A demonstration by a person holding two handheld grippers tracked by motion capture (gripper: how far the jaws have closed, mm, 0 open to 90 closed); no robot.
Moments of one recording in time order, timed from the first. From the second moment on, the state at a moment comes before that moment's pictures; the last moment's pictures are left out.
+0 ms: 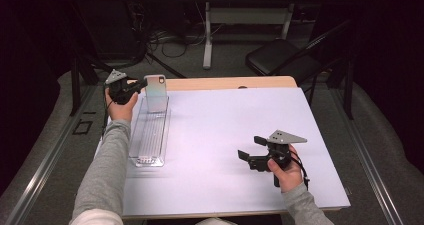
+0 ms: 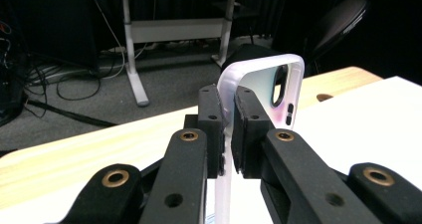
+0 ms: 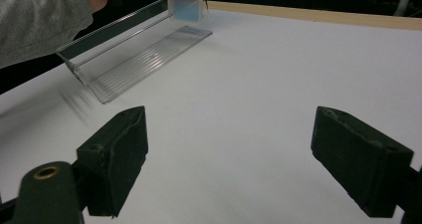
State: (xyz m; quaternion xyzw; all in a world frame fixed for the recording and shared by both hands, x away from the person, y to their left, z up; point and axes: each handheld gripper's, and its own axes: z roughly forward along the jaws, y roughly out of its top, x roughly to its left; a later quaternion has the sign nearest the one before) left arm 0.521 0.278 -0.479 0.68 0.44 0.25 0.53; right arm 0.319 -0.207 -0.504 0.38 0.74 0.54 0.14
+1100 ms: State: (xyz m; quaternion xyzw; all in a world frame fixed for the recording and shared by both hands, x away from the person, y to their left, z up) left arm 0.522 0.279 -0.497 0.68 0.45 0.24 0.53; right arm 0.320 -0.207 -0.507 0.39 0.74 0.54 0.14
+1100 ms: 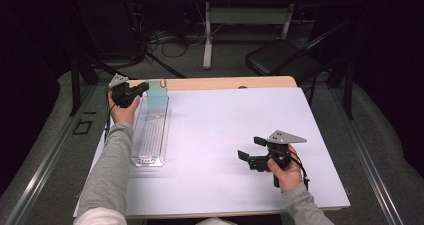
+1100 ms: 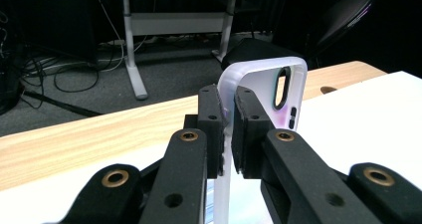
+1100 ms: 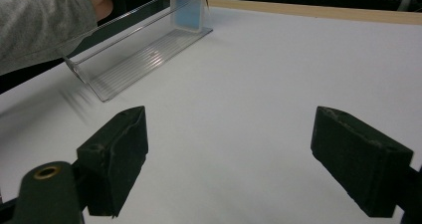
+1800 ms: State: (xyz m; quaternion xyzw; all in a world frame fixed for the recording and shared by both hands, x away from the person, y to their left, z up) left arm 0.521 0.280 -0.499 0.68 0.44 0.25 0.53; right arm 0.321 -0.206 -0.508 0.39 0.74 0.54 0.13
